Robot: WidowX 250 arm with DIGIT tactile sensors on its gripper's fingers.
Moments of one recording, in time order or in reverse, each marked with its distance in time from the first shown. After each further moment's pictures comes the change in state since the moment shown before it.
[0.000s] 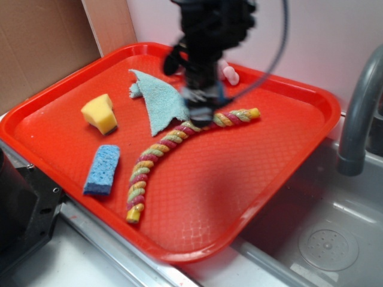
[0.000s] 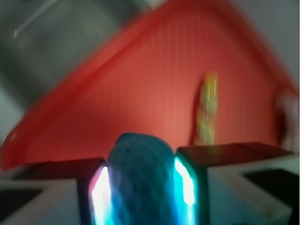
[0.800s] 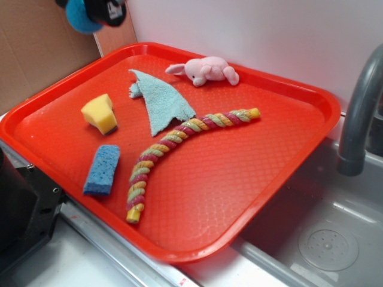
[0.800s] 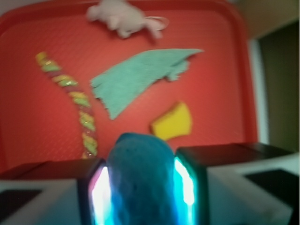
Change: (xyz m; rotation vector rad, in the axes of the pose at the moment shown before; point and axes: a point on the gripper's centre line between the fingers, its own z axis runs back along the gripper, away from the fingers) arm -0.082 0.063 0.066 0.070 0.003 0.881
